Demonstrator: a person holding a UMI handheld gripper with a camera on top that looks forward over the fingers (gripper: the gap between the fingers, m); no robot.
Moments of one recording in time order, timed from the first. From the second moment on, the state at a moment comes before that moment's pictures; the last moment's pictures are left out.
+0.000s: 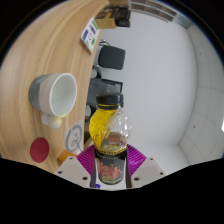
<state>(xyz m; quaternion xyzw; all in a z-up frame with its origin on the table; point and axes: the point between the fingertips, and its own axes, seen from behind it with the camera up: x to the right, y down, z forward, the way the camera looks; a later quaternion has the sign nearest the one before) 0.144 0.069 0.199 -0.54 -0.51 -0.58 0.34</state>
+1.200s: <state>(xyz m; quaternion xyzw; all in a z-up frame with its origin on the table) 0.200 -0.005 0.089 -0.85 -0.03 0.00 0.52</state>
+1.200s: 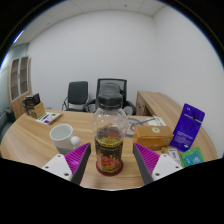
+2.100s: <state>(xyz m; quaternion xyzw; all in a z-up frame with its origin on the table) 0.081 -0.352 0.216 -0.89 0.02 -0.06 0.45</state>
